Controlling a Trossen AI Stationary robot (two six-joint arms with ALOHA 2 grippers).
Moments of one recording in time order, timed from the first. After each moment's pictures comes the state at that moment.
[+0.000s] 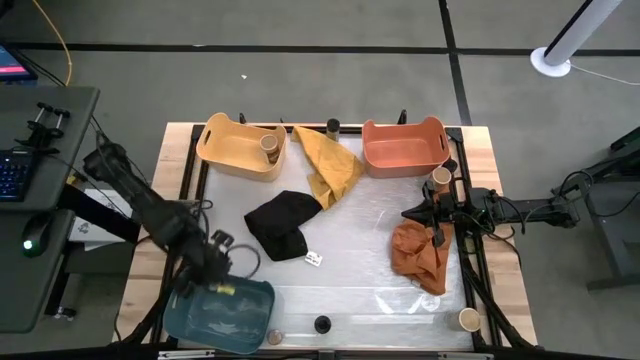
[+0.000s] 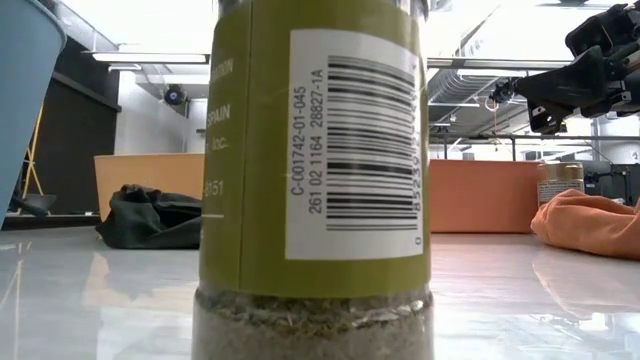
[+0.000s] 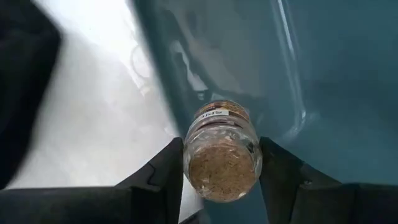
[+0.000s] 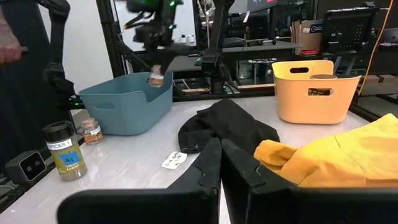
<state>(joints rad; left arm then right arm) -0.73 1.21 1.01 -1.10 0.14 -0.23 0.05 0.03 0.01 0.01 0.00 0.07</state>
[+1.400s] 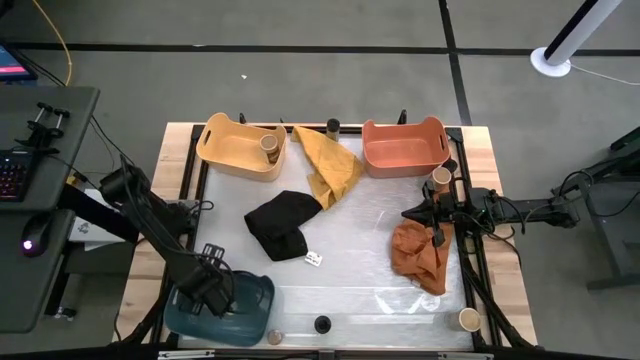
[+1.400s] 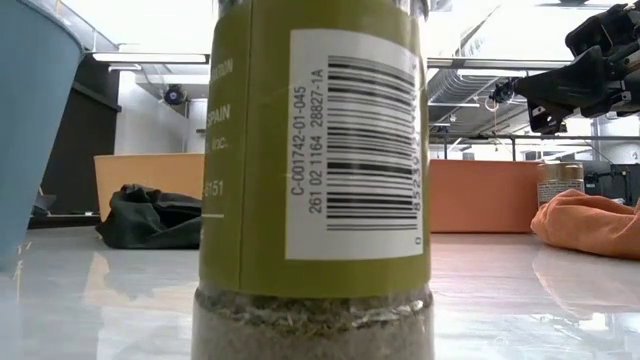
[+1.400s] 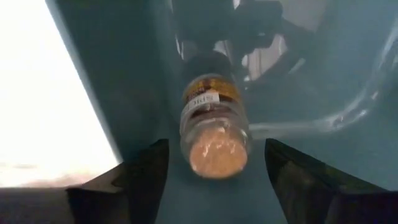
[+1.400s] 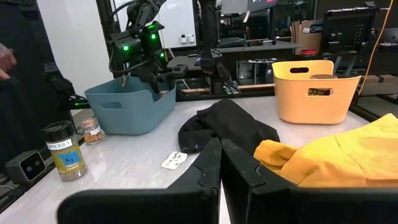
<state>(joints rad) -0.86 1.56 1.00 -1.20 0.17 -0.57 0.05 0.03 0.01 0.01 0.00 0.07</state>
